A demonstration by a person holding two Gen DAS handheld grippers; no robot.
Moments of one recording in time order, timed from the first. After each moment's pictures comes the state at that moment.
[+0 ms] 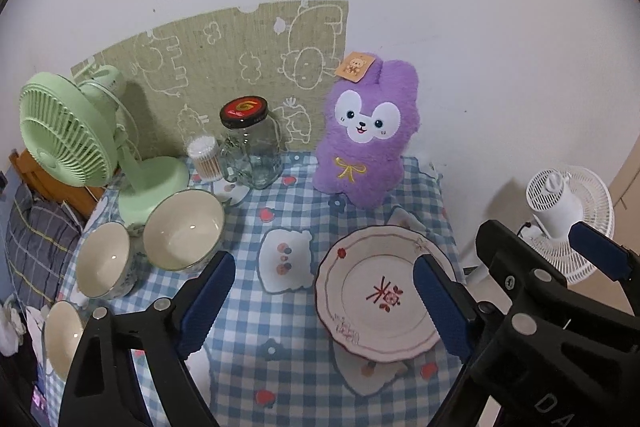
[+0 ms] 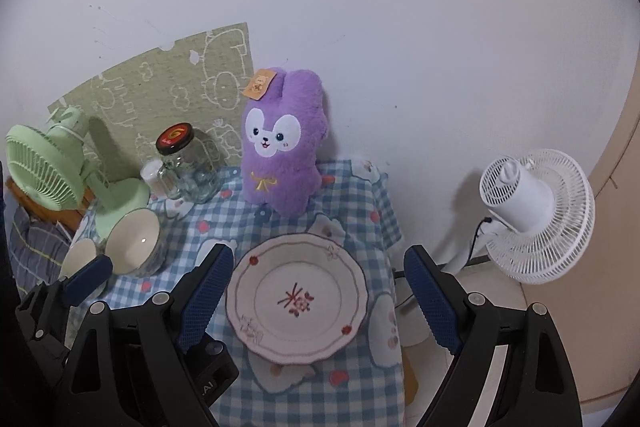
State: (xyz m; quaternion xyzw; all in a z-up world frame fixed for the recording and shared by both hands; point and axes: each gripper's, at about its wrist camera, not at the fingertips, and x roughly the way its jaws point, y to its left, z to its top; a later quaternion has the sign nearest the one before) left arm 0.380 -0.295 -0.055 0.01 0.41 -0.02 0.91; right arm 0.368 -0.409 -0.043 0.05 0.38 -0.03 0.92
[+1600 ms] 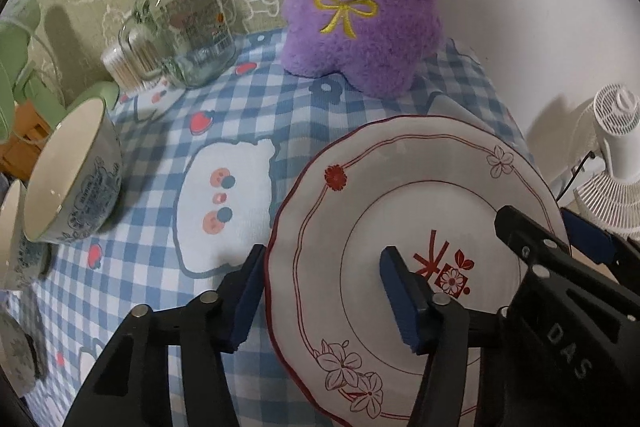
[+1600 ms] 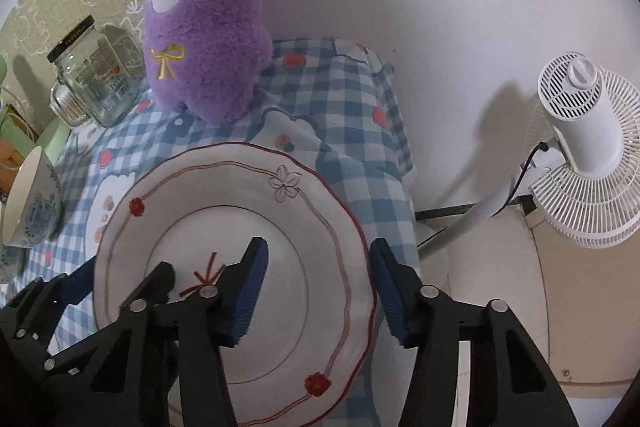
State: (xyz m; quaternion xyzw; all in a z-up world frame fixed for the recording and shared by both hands) left arm 0.450 -0.320 -0.218 0.05 0.51 -0.03 0.86; right arm 0.447 -0.438 -0.221 0.06 0.49 -0.05 0.87
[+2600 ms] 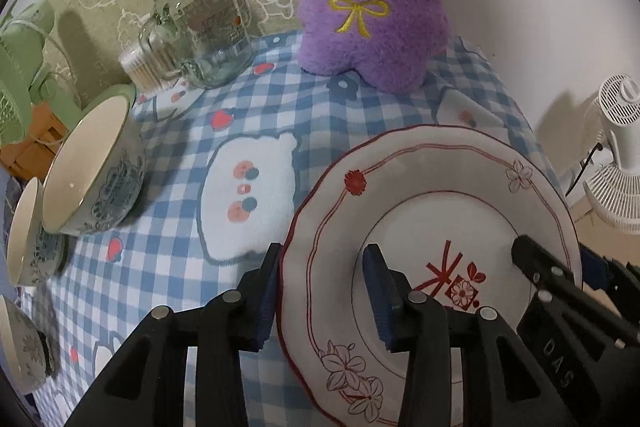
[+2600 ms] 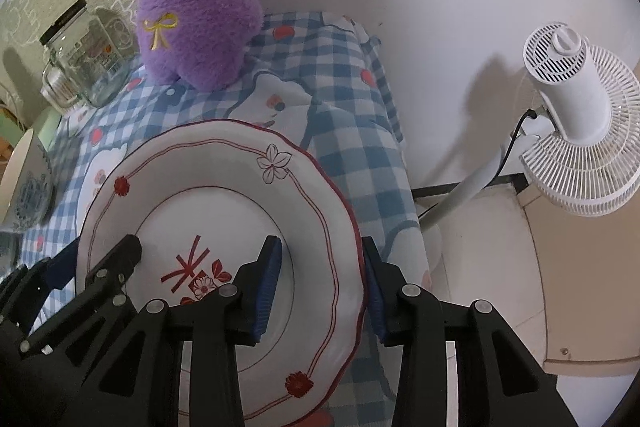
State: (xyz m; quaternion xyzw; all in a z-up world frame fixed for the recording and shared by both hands) left arm 0.441 -0.312 -0.218 0.07 0.51 -0.01 0.86; right arm 0.429 -0.431 -0.228 0.07 0.52 -0.07 0.85
